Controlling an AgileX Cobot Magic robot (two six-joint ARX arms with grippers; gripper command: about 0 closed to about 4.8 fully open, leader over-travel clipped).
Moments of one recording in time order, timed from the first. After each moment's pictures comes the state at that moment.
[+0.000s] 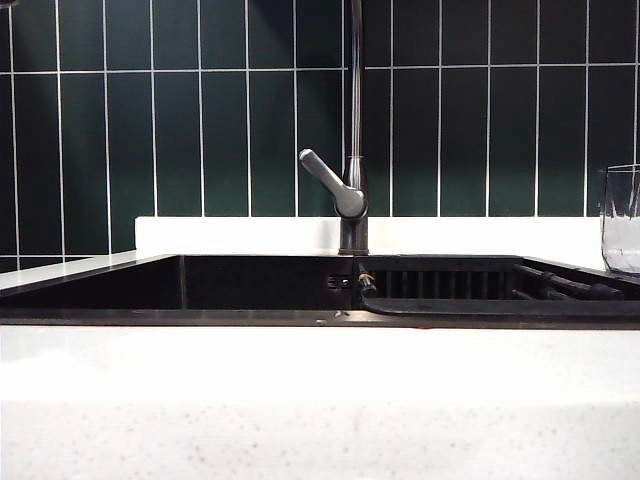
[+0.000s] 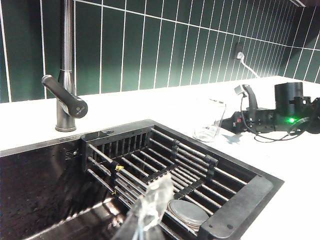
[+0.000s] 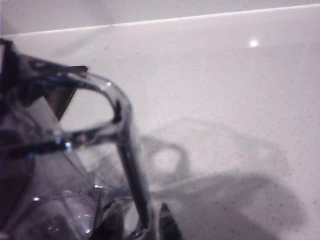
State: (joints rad) left arm -0.29 0.00 0.13 0.05 0.54 -0.13; right arm -0.36 1.53 0.47 0.78 -0.45 0.00
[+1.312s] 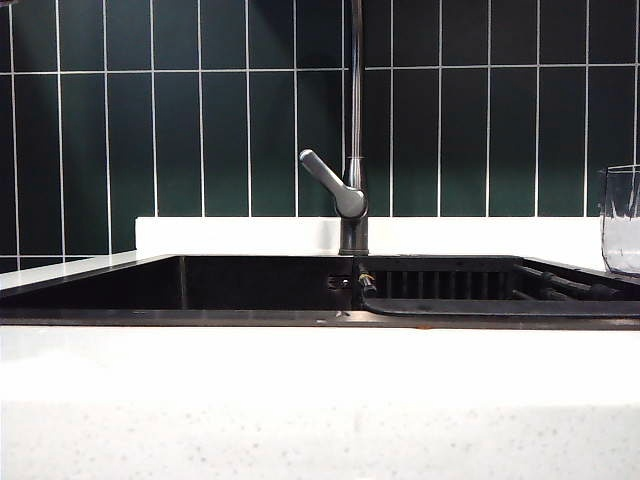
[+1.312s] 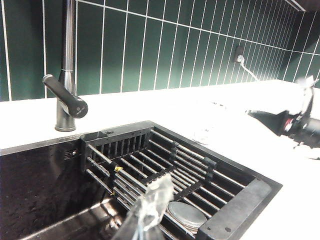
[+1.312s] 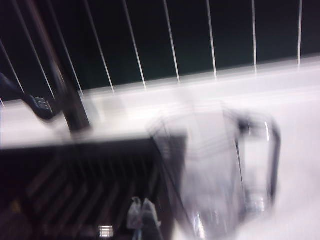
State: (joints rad) left arm -0.29 0.00 0.13 0.05 0.54 -0.15; right arm -0.16 0.75 0.01 0.87 -0.30 0.22
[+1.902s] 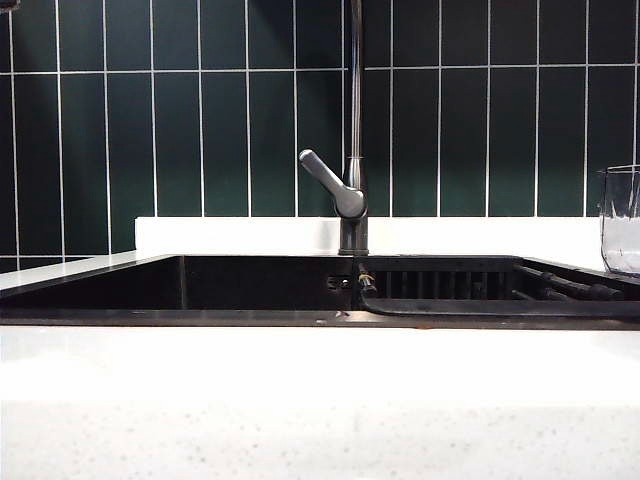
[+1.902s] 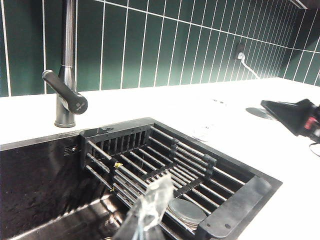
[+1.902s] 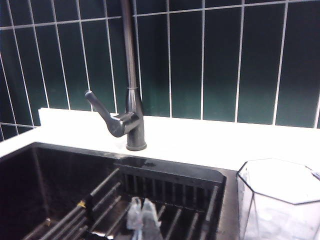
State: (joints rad) left arm -0.29 0.00 0.13 0.04 0.54 -0.15; right arm 0.17 0.30 0.01 0.50 -0.14 0.04
